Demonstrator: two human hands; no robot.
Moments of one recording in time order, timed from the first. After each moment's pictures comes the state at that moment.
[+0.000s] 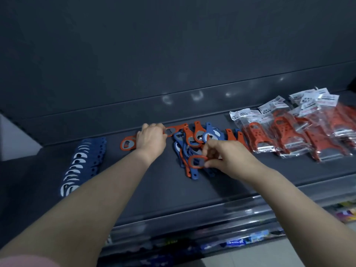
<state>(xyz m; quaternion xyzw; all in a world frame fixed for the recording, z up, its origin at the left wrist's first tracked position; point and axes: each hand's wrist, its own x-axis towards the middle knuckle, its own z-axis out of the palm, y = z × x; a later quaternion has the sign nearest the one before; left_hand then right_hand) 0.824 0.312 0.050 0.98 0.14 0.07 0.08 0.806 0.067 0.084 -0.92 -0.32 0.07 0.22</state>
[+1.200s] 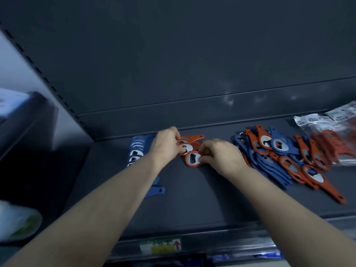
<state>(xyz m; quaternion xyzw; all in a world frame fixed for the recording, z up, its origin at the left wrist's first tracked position) 0.775 0.442 0.059 0.95 0.17 0.03 0.24 0.802 0.257 0.052 -0.93 -0.28 0.06 0.22</state>
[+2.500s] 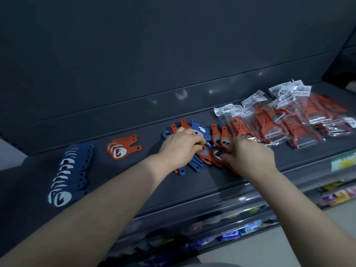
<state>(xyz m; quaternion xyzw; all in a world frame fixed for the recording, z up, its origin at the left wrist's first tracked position) 0.795 0.208 0.079 0.98 -0.12 -0.01 0.14 0.790 0.013 0.073 -0.99 -0.05 -0.01 0.10</state>
